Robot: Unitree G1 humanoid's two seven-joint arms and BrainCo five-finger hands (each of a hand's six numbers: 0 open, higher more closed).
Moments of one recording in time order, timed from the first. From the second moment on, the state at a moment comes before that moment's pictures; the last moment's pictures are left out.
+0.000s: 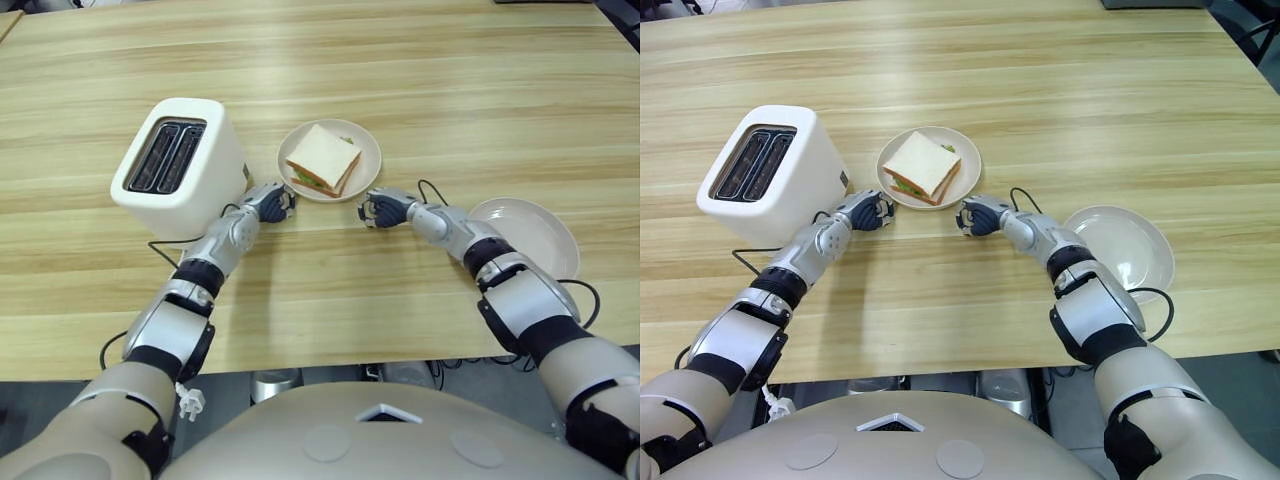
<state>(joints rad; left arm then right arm) -0.52 0.33 -0.38 0.97 0.64 -0.31 0.06 -0.74 -0.29 0.54 1.28 -0.67 -0.63 0.01</state>
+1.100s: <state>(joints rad) 0.07 0.10 -0.10 0.02 0.11 -0.44 0.08 -0.18 -0.05 0.00 0.37 0.11 -0.78 0.11</state>
